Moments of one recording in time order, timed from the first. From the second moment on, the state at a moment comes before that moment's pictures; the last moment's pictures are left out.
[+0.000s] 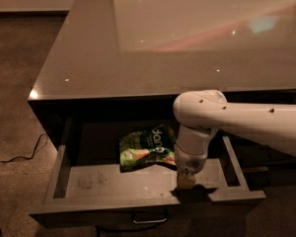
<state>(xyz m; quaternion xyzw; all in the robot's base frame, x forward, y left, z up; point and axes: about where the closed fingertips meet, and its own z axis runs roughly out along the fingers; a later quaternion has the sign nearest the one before) 0.402 -0.110 0.618 0.66 -0.73 -0.15 0.09</state>
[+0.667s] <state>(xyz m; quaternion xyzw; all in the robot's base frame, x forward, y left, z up) 0.382 -0.123 0.628 0.67 -0.71 -0.15 0.12</state>
